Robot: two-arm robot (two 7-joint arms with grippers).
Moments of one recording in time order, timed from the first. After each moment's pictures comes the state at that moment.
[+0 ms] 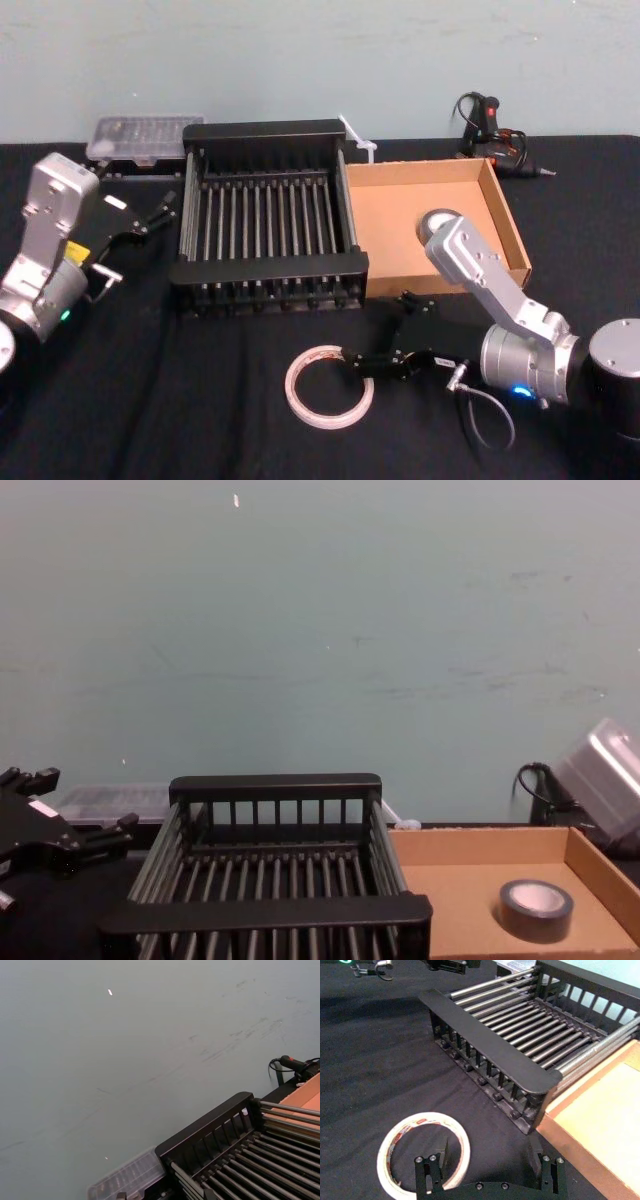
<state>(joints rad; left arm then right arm) -0.20 0.60 0.45 -1.41 -0.25 -0.12 0.03 0.18 0.55 -0.57 -1.60 0.31 0.30 0.49</state>
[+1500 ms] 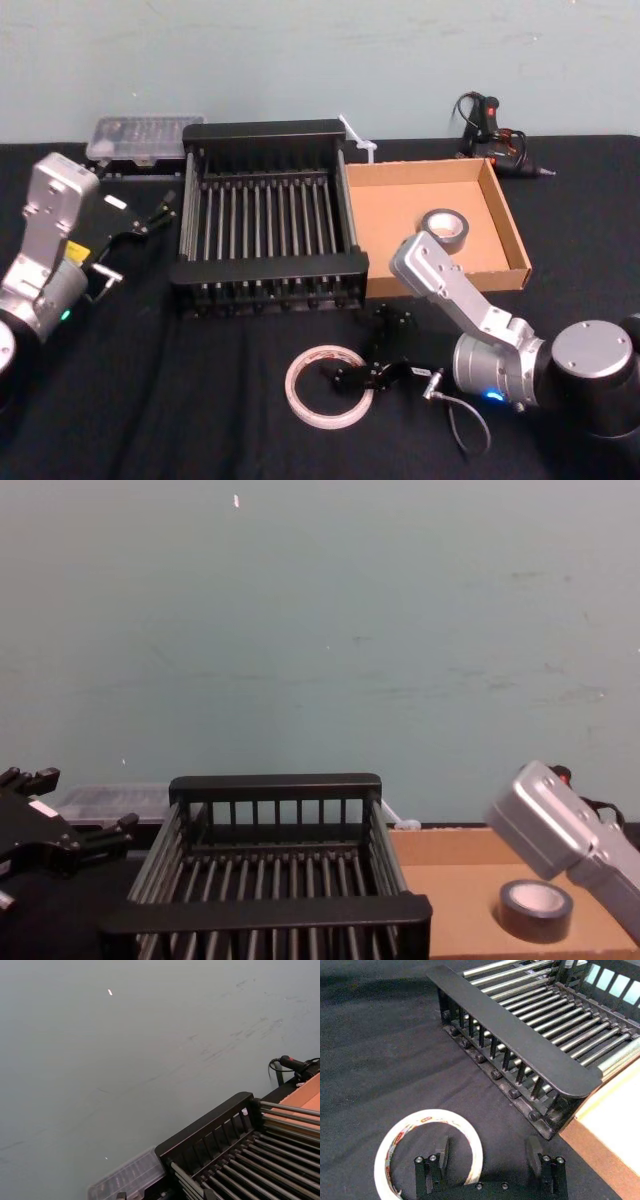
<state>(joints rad) -0.20 0.60 0.45 -1.41 -0.25 -0.12 0.03 0.22 0.48 -0.60 -1.52 0.22 0.32 0.52</state>
